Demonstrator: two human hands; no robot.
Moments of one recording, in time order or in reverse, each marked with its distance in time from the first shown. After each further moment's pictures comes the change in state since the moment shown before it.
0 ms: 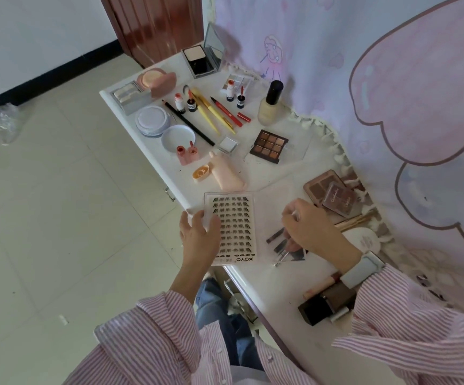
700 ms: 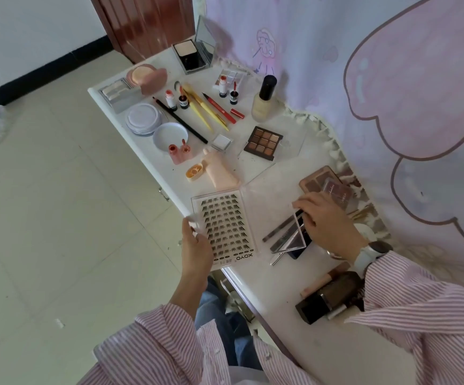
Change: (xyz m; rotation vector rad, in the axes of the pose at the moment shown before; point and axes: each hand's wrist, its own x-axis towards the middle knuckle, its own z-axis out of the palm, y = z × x) left_hand -0.011 -0.008 0.011 -0.356 -0.030 -0.114; right_hand 0.035 0.076 -0.013 -0.539 0.302 -0.610
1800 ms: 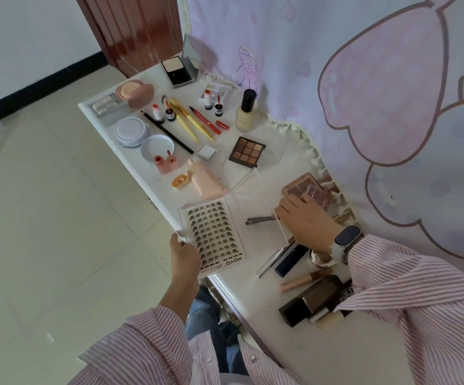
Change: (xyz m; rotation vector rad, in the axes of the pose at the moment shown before) left_hand 0.003 -0.004 0.011 -0.153 0.071 -0.181; right_hand 0.016 0.001 -0.020 -0.588 -0.188 -0.299
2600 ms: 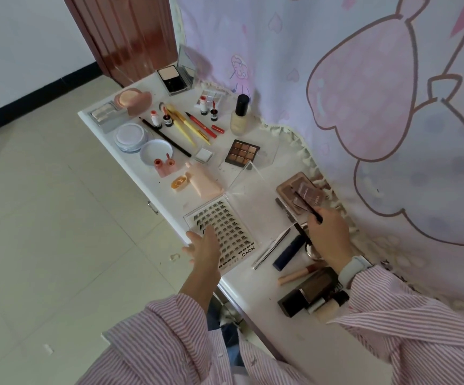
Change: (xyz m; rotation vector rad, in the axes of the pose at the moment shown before) left_hand -0.014 0.007 0.033 0.080 -0.019 -0.084; right_hand -0.042 -0.027 -0.015 0.885 0.193 1.020
